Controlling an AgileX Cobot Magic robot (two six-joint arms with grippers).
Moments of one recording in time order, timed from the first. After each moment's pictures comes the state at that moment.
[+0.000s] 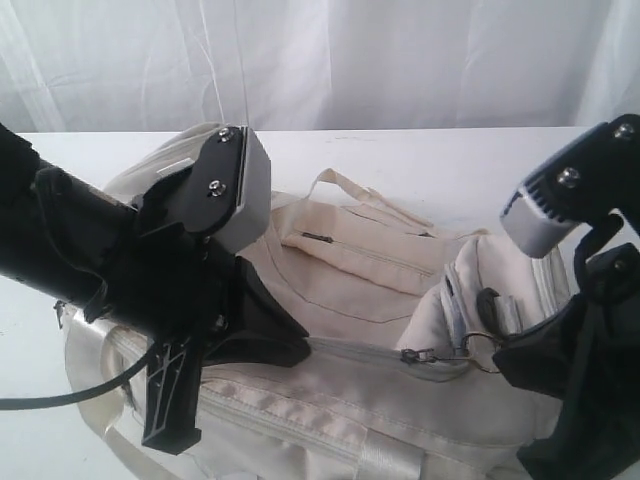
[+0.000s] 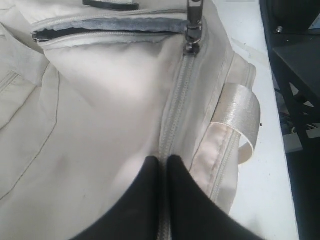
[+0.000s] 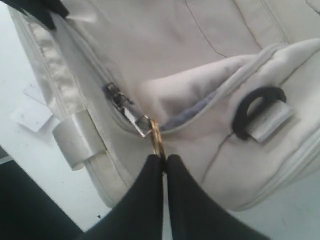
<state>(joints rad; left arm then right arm) -0.57 1.31 -0.89 -0.89 0.78 1.38 0.78 0.86 -0.81 -0.01 0.97 0.02</state>
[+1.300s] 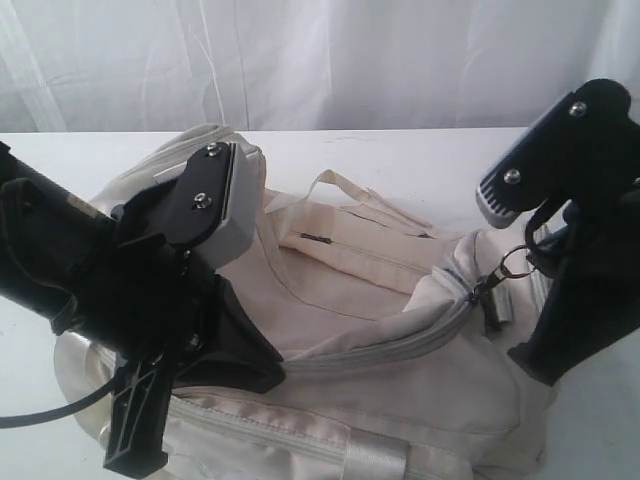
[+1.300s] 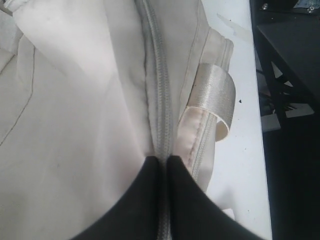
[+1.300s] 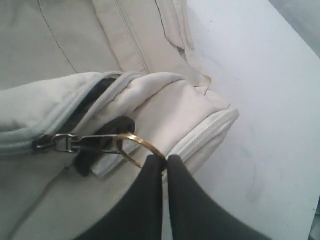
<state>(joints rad) -0.57 1.28 -0.89 -0.78 0.86 1.25 0.79 0.97 -0.78 -0.58 0.85 0.20</state>
